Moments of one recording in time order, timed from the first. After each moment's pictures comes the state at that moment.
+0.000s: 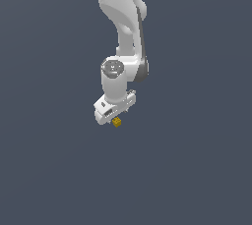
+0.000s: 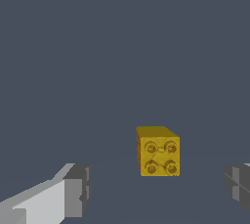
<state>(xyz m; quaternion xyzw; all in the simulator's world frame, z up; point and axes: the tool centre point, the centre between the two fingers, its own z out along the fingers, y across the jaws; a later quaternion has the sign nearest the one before) -0.018 -0.040 0.074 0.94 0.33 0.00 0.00</state>
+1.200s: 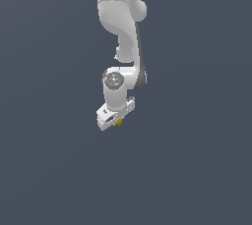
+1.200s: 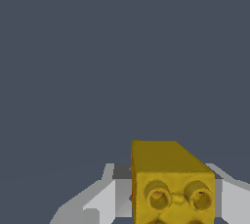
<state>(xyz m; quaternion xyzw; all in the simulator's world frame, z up) -0.019 -0.041 0.022 0.94 0.34 0.00 0.00</state>
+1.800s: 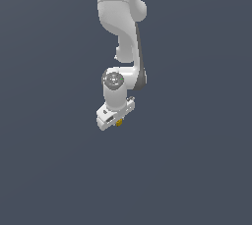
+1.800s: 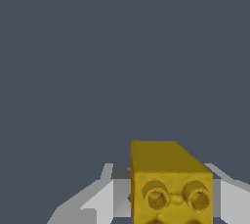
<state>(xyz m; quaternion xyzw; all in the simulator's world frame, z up) -0.019 -0.041 0.022 0.94 0.34 0.00 0.00</state>
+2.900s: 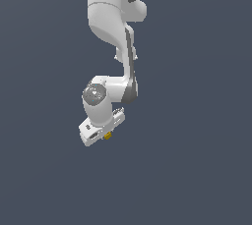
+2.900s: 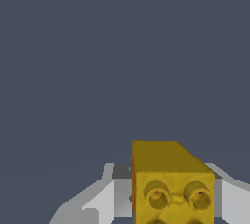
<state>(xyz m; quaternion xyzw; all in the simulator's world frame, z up) 0.060 -0.090 0.043 0.94 0.34 0.00 0.00</state>
